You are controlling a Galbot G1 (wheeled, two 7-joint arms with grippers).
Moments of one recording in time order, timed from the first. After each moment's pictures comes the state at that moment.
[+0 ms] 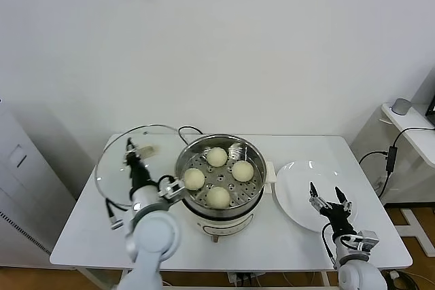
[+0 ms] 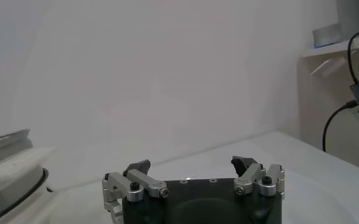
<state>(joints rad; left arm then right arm) 1.07 -1.58 -0.21 -2.00 1.80 0.74 0.42 -1.33 1.32 0.72 1.63 0.52 0.06 -0.12</state>
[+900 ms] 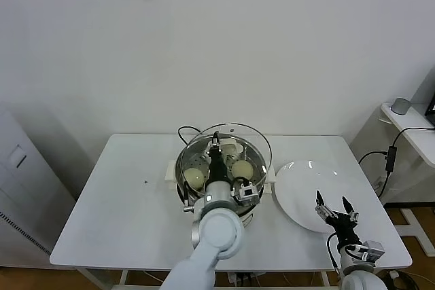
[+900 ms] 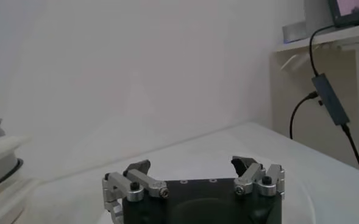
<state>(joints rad) 0.91 -1.61 0.13 -1.82 1.60 0.74 0.35 -1.37 1.37 0.78 1.64 0.49 0.06 -0.12</state>
